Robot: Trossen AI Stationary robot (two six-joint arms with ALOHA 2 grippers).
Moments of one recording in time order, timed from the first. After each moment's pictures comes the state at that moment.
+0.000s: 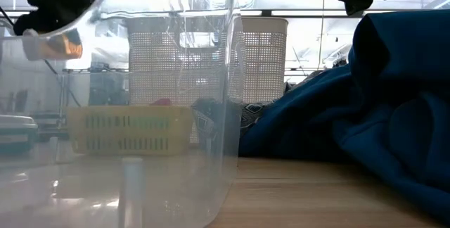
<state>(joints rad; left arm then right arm) 0.03 0.89 0.90 -1.17 0.04 -1.03 0.44 0.92 0.46 0.27 0.44 -0.03</state>
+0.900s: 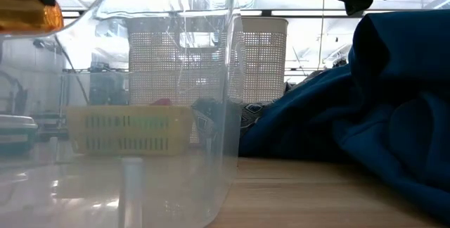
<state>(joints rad) -0.57 1.13 0.93 -0.87 -0.20 -1.44 0.44 0.92 0.46 0.27 0.44 -0.03</state>
